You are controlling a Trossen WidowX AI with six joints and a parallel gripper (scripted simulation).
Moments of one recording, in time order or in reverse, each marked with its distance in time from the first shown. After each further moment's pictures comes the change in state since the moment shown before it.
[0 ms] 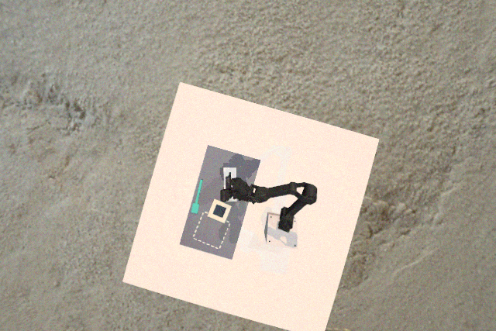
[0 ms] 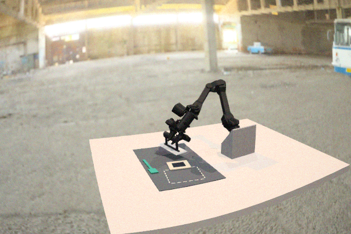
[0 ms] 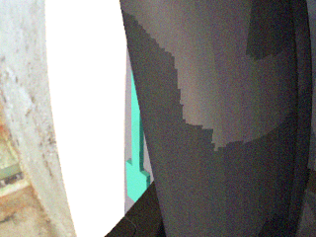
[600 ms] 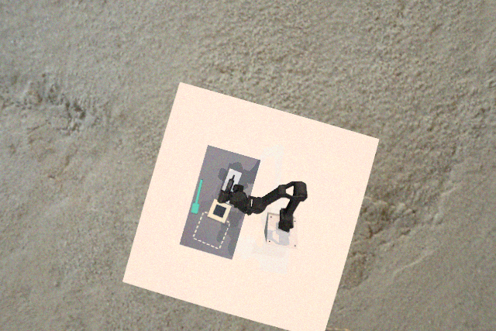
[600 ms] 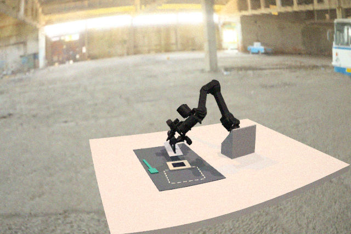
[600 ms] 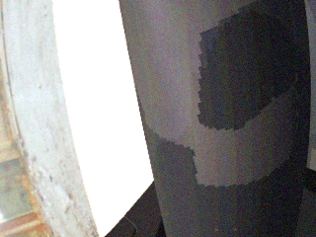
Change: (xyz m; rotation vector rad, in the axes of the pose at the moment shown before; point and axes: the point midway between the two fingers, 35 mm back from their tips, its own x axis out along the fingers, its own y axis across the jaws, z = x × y) arm 0.007 0.008 -0.012 0.228 -0.313 0.004
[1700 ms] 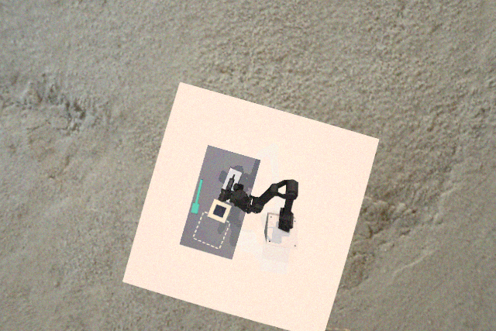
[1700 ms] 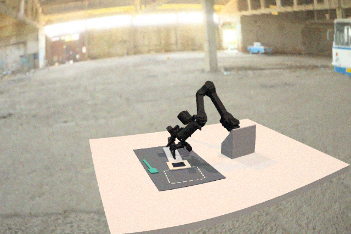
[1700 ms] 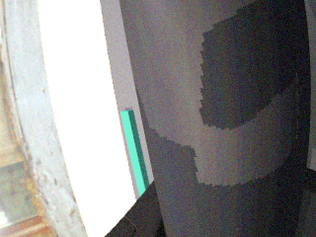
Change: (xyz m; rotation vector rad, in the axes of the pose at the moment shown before) arm 0.025 -0.028 -0.005 0.013 -0.009 0.007
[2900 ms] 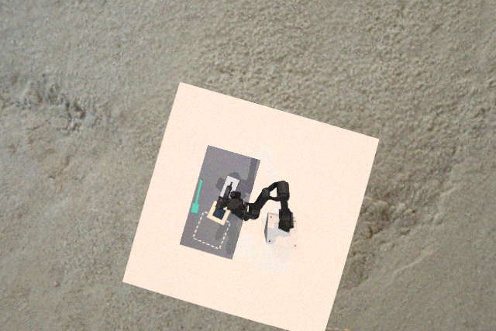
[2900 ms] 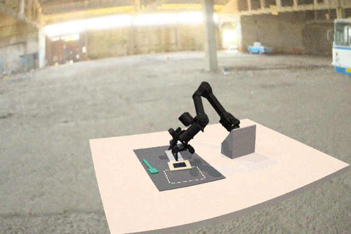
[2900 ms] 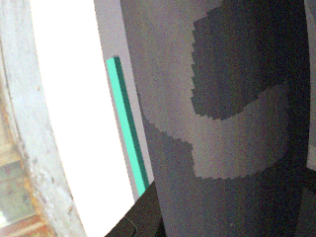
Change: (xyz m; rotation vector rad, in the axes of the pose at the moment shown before) arm -0.005 0.002 -0.046 0.019 0.021 -0.018
